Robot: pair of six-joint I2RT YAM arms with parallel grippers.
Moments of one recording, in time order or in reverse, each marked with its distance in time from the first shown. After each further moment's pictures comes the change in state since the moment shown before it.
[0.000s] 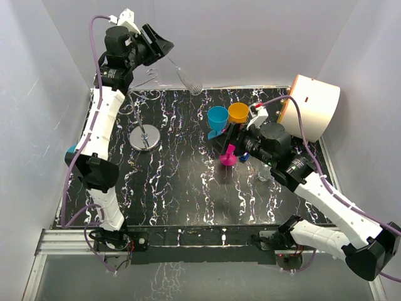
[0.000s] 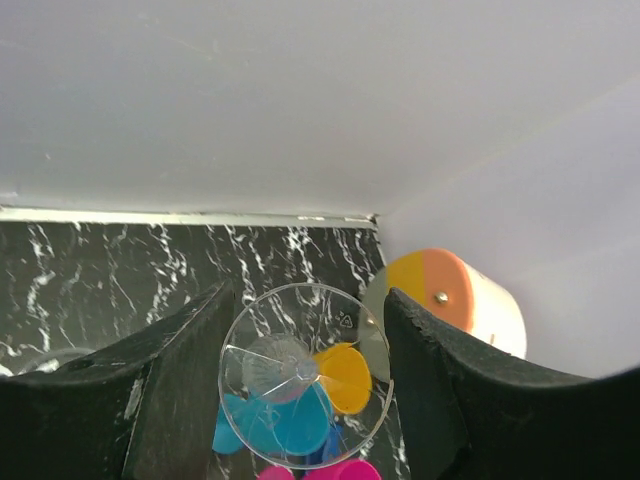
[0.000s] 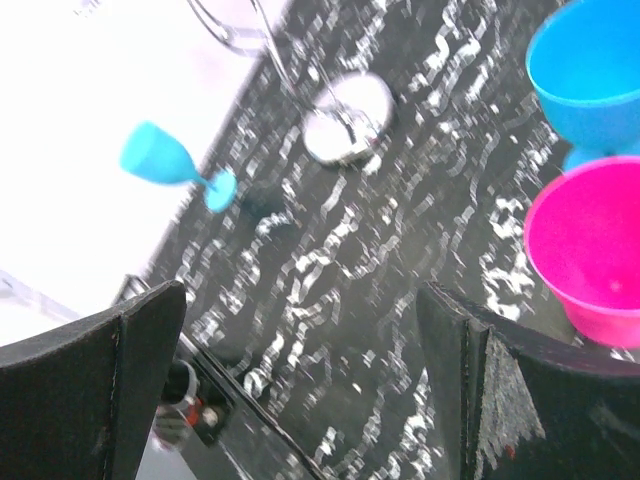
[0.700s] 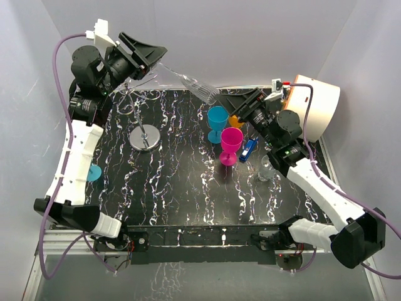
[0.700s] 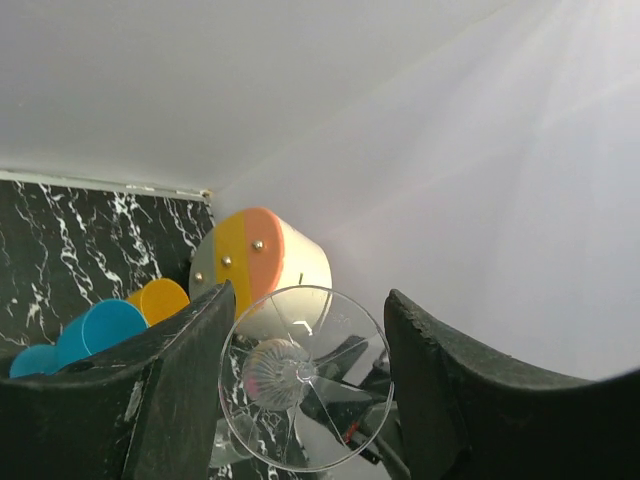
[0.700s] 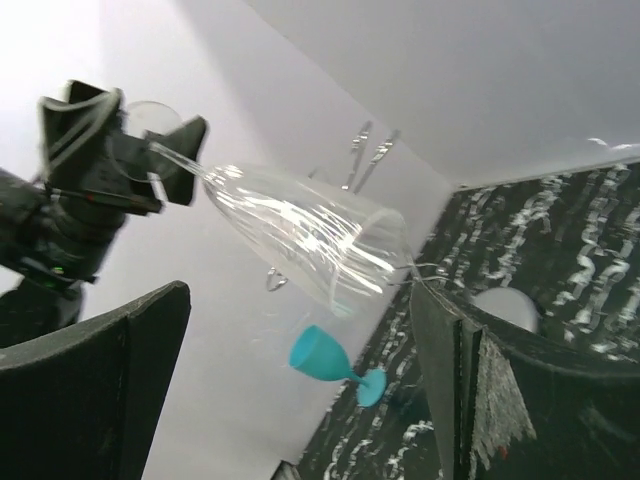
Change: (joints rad) left arm 0.007 -0.457 -0.415 0.163 0.175 -0.332; right arm -0.161 0.143 0.019 0.624 -0.038 0.367
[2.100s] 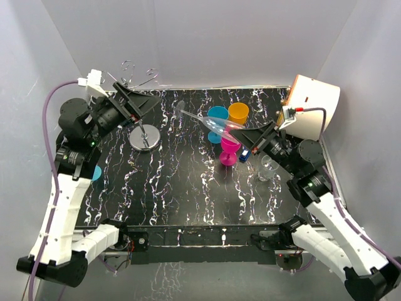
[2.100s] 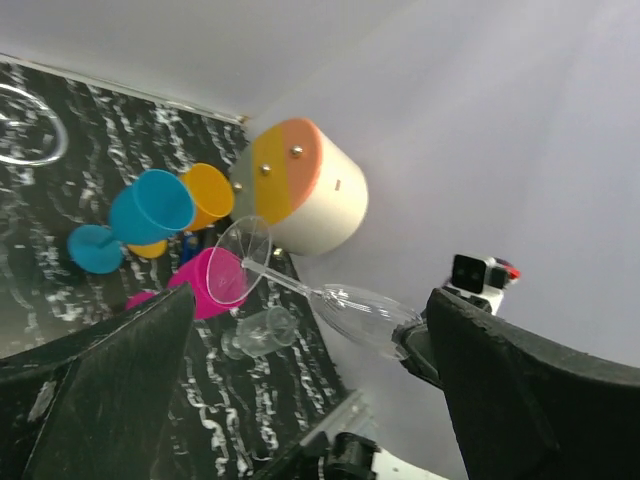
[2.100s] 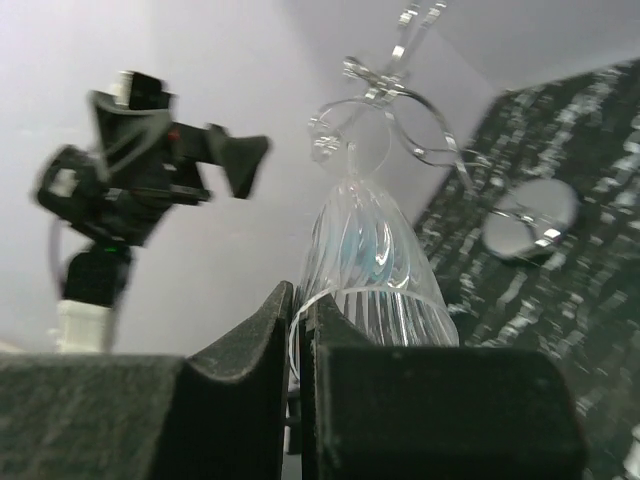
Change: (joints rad) left arm 0.010 -0.457 -0.534 -0.008 0.074 0.025; right arm -0.009 -0.337 -0.199 -0.093 -0.206 0.101
